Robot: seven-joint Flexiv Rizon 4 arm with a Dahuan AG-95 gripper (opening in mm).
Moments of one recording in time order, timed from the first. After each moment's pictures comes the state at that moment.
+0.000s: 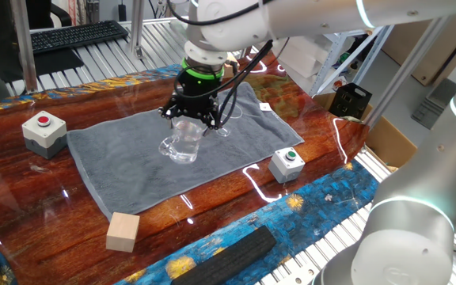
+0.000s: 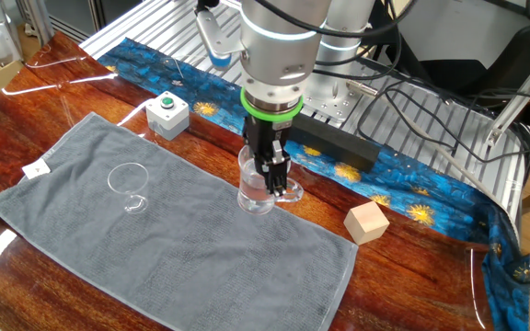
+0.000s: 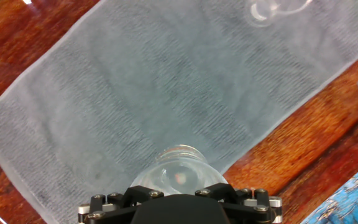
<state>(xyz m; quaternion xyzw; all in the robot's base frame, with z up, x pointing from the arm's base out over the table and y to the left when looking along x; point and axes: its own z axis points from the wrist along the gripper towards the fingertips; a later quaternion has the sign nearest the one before) 0.502 0.063 0.161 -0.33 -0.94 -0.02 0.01</state>
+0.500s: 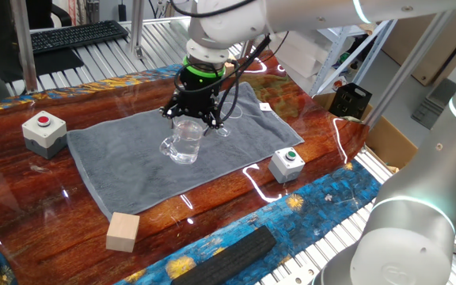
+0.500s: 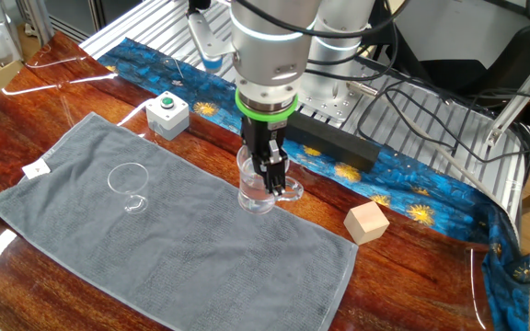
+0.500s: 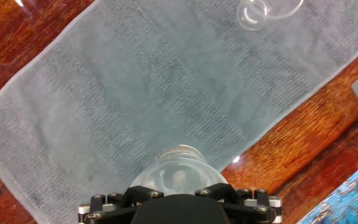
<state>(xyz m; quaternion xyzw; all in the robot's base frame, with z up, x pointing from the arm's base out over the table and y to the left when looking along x) 0.502 0.064 0.161 -0.32 -0.95 -0.02 0.02</state>
